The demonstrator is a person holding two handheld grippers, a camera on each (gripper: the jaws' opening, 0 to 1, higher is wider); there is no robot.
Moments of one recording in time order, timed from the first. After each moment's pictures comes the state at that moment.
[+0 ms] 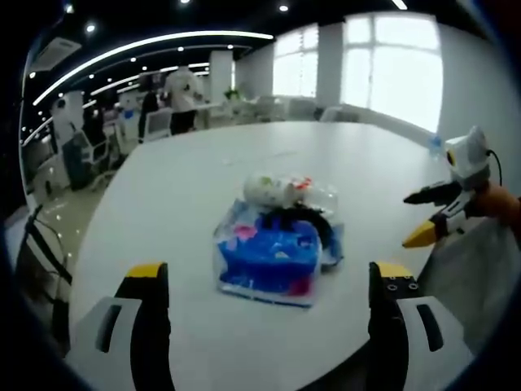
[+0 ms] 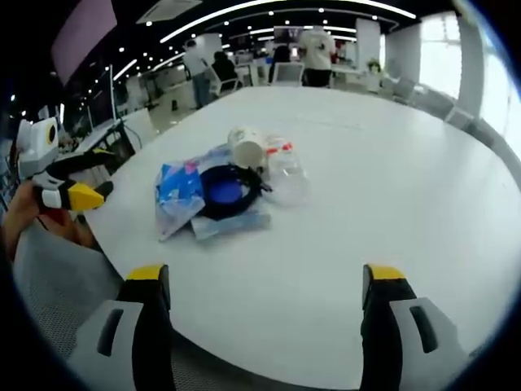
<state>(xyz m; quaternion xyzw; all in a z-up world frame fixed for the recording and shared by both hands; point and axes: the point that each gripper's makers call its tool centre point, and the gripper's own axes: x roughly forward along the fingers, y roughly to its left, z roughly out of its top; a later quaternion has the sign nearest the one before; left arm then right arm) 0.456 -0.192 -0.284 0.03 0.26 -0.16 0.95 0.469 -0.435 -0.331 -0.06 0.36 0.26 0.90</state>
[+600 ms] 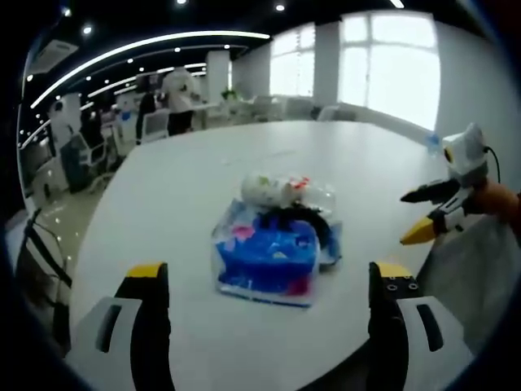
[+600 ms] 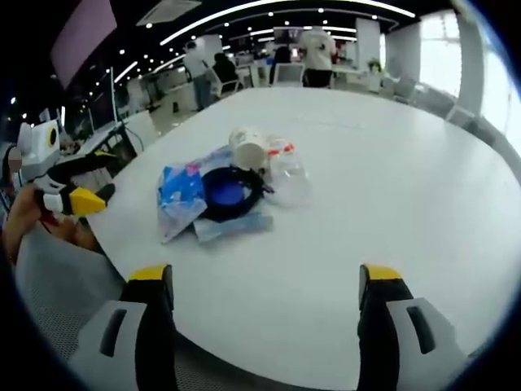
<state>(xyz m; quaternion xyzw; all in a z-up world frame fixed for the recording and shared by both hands) 0.456 -0.194 -0.283 0.03 0.26 -0.17 0.95 0.469 -0.432 -0.330 -0.06 0.36 0.26 0.90</state>
